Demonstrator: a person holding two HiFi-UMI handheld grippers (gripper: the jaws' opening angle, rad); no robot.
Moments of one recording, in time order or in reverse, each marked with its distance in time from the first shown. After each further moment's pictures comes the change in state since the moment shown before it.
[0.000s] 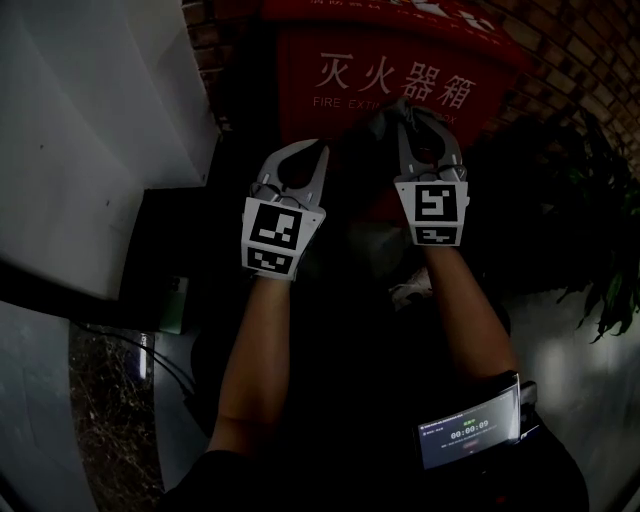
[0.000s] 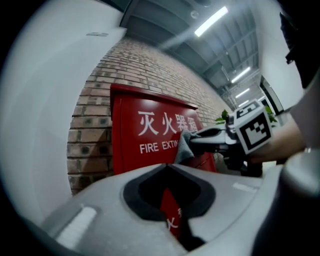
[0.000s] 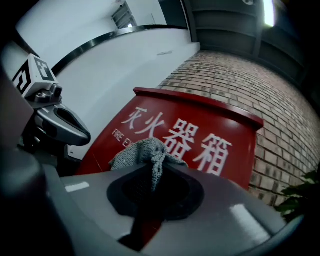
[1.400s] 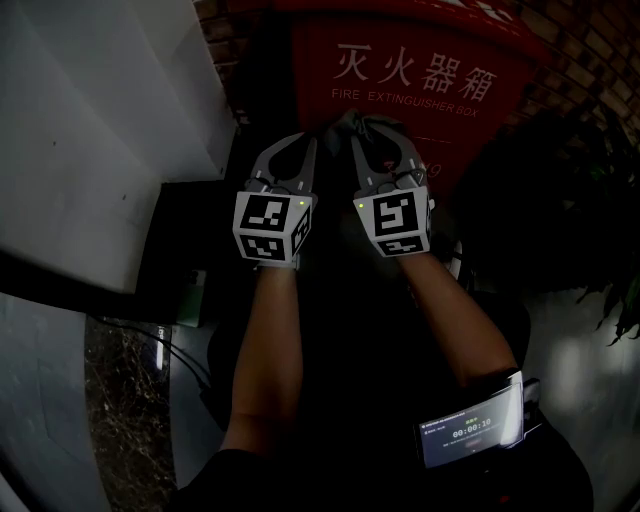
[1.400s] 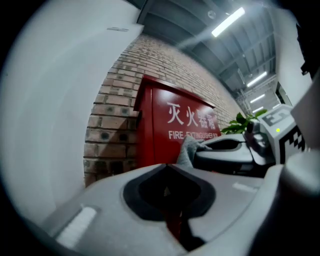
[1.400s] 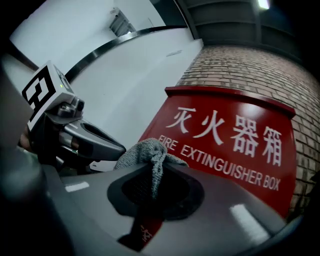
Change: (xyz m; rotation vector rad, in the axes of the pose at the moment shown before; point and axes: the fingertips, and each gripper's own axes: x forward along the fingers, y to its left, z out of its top) left arm -0.014 0.041 -0.024 -0.142 0.039 0.089; right arm 0.014 0.106 0.014 0.050 -0.034 0.168
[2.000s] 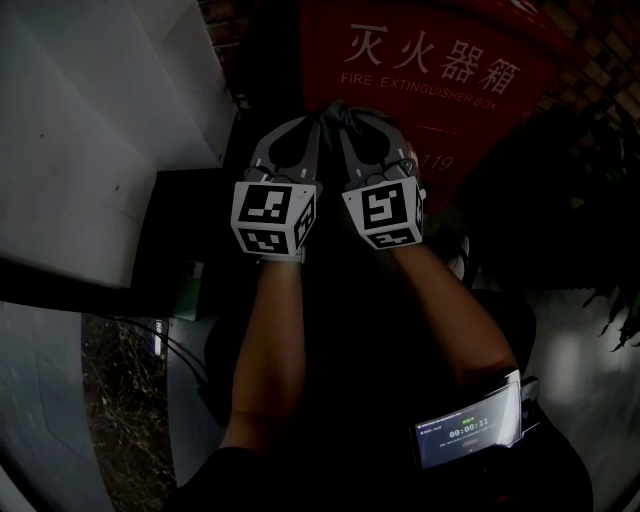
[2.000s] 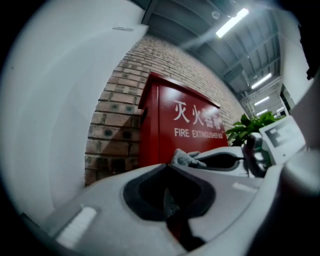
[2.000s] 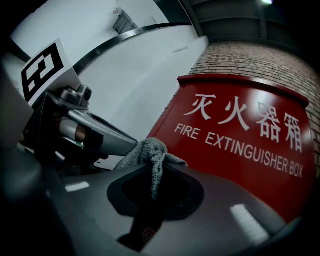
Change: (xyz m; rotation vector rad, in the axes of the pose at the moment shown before) left arm 0.006 0.011 -0.005 -0.039 -0.012 0.029; right arm 0.026 0.030 -0.017 -0.029 0.024 0.059
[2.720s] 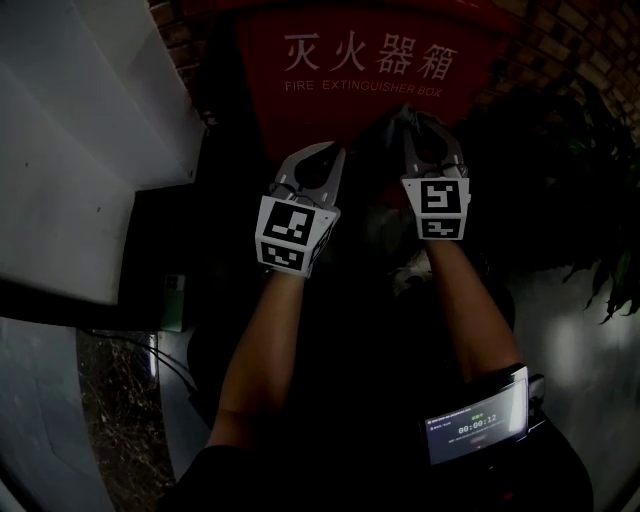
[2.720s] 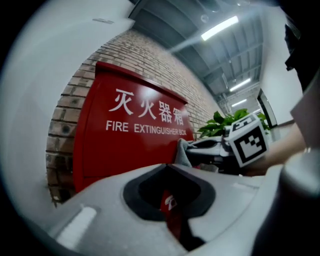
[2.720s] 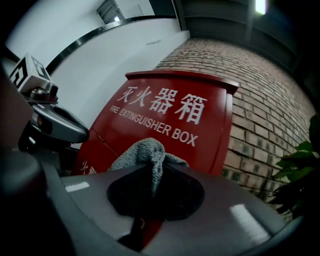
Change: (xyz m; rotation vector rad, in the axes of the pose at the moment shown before) left arm 0.019 -0.119 -0.014 0.056 0.019 -0.245; right arm -0.096 -0.140 -0.073 0.091 0.118 -0.259
